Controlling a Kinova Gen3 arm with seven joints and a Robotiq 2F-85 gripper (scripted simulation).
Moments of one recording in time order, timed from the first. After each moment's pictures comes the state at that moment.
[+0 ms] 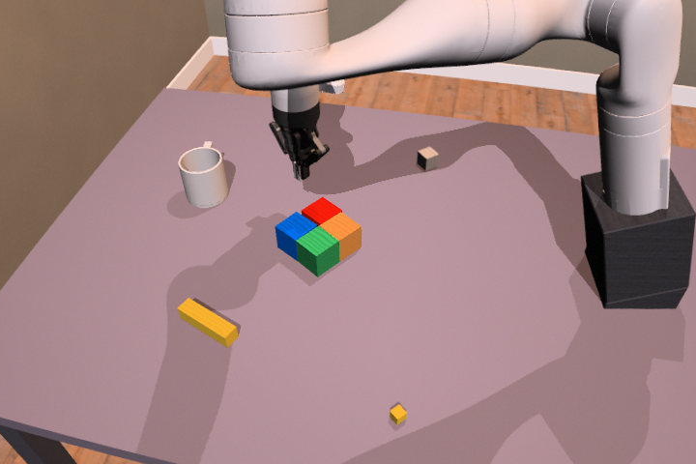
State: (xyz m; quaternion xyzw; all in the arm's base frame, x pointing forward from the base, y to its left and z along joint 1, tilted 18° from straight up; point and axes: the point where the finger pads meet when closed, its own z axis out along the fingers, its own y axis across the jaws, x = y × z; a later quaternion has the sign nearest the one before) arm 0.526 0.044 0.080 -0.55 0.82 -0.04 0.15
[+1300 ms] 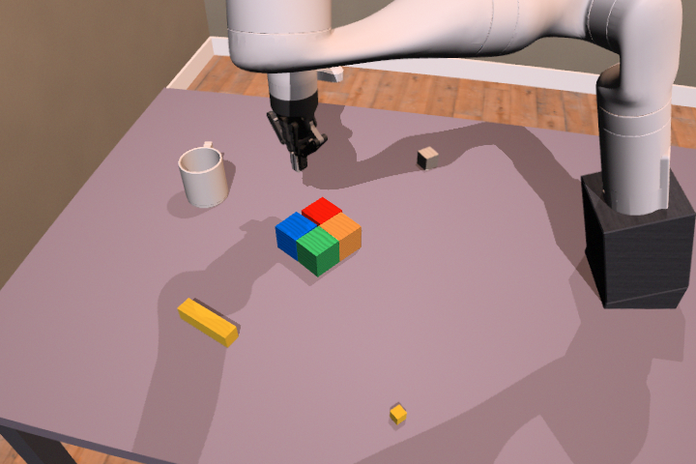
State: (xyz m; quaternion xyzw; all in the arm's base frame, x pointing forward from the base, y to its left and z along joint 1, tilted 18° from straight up) arm 0.521 0.044 0.101 -0.55 0.82 -0.04 0.15
